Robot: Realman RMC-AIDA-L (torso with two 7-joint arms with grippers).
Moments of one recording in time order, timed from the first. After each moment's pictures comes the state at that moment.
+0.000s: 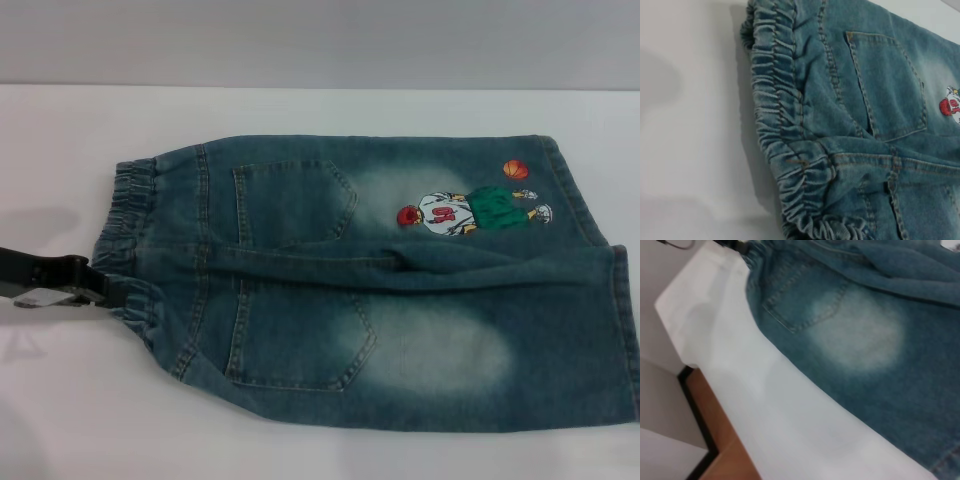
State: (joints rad) left arm -0.60 -1.92 0.71 0.74 2.43 1.59 -2.46; right arm 0.47 1.77 -0.54 -0.67 -2.55 -1.99 1.69
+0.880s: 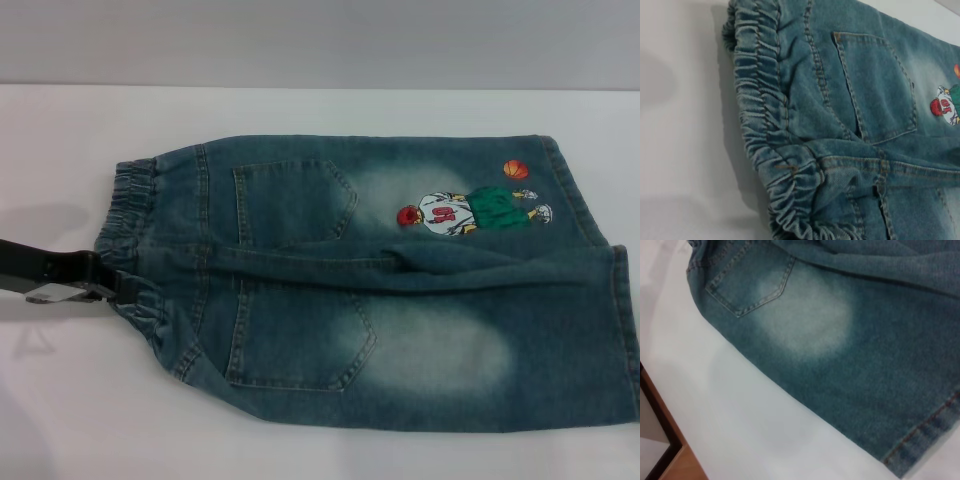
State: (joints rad) left arm -0.61 -1.93 0.71 0.74 2.43 1.59 -2.47; right arm 0.48 1.80 -0.59 -0.68 -2.59 -1.85 1.75
